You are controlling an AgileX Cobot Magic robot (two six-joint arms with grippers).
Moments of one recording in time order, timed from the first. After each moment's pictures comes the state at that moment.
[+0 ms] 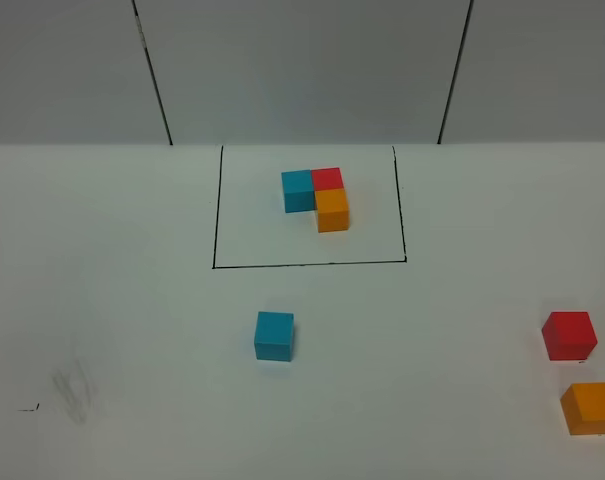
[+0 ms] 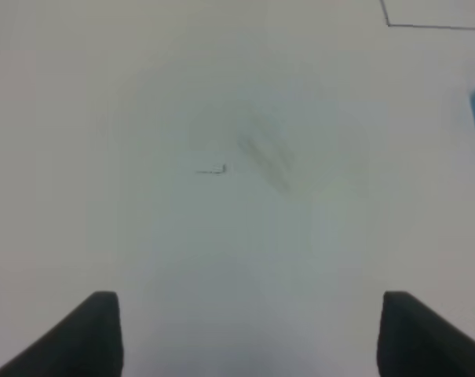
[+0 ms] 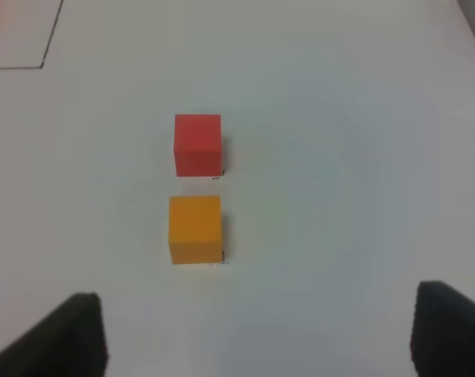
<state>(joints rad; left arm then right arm) 0.11 0.07 -0.54 -0.07 1.14 0.01 -0.05 0.05 -0.50 0.00 1.07 -0.02</state>
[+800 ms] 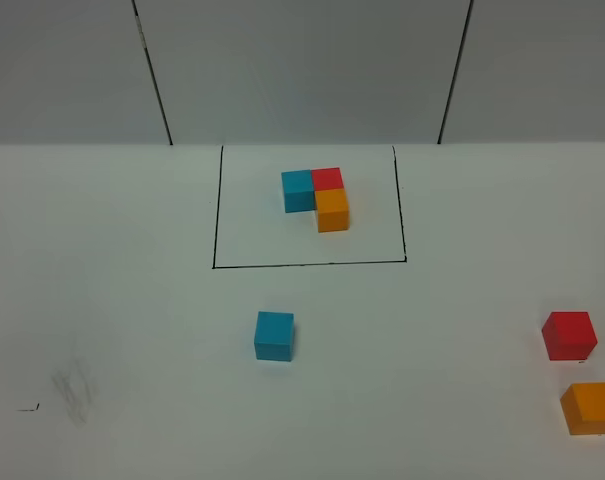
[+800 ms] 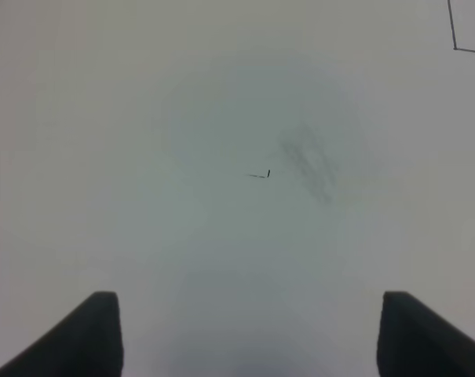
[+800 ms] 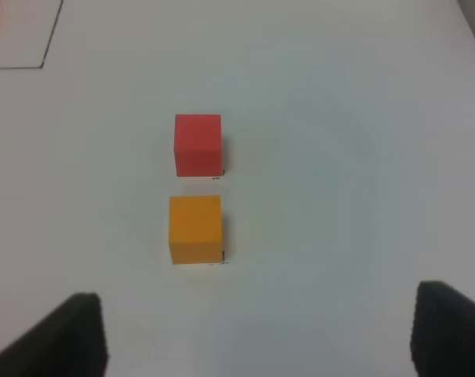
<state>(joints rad) 0.22 0.07 -0.54 -0.07 1.14 0.00 -0.05 0.05 -0.50 0.00 1.07 -0.02</state>
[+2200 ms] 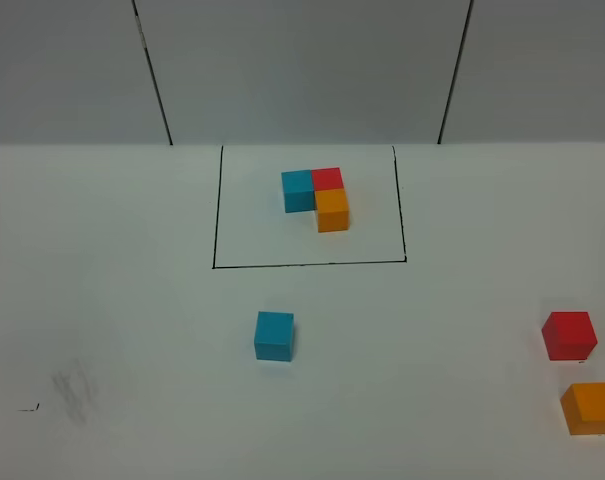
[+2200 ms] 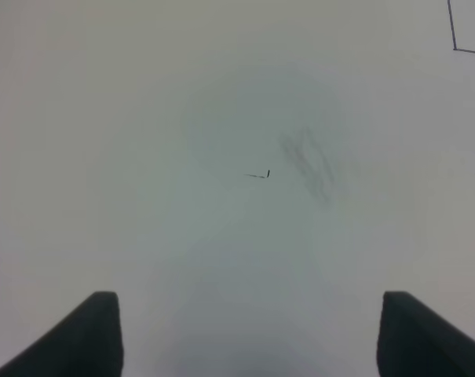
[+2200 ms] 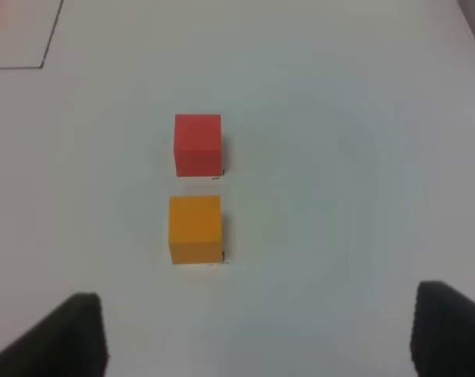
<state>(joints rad) 0.22 0.07 -0.54 -0.07 1.14 0.00 -0.05 0.05 -0.50 0.00 1.07 -0.02</state>
